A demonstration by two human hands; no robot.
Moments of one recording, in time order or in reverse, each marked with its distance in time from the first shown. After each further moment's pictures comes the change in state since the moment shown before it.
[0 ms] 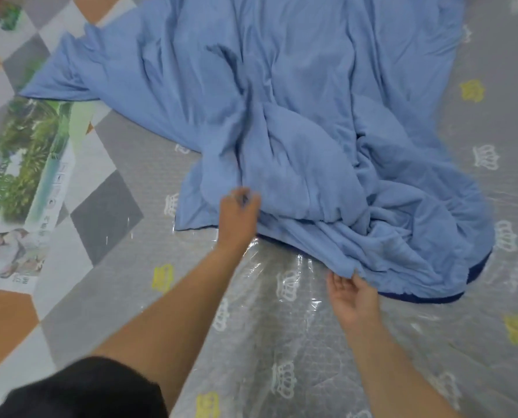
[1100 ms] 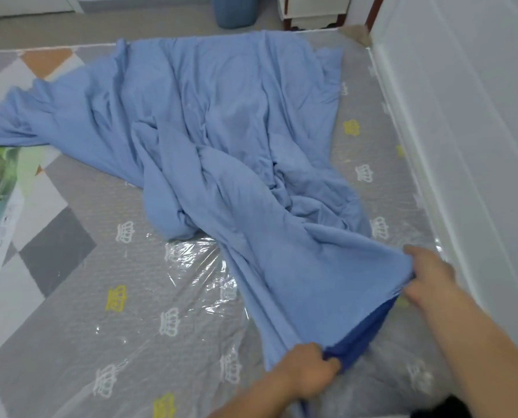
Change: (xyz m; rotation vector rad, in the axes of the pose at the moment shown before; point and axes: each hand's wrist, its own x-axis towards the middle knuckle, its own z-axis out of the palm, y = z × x) left_hand -0.295 0.044 0.118 0.607 -1.102 -0.220; right_hand -0.203 -0.241 0.032 -0.762 0.287 -0.534
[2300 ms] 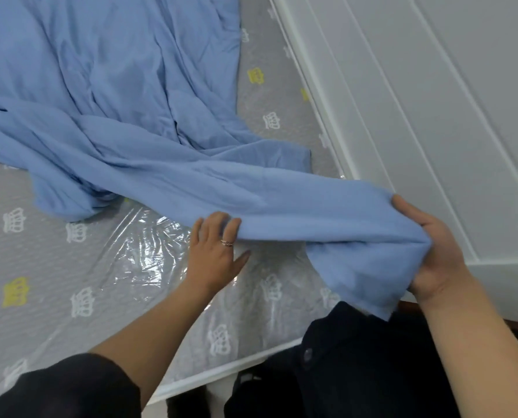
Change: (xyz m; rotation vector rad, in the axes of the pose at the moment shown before) left_hand 0.083 0.030 0.009 0.713 1.123 0.663; right_hand -0.037 -0.009 -0.216 0.417 -0.561 0.194
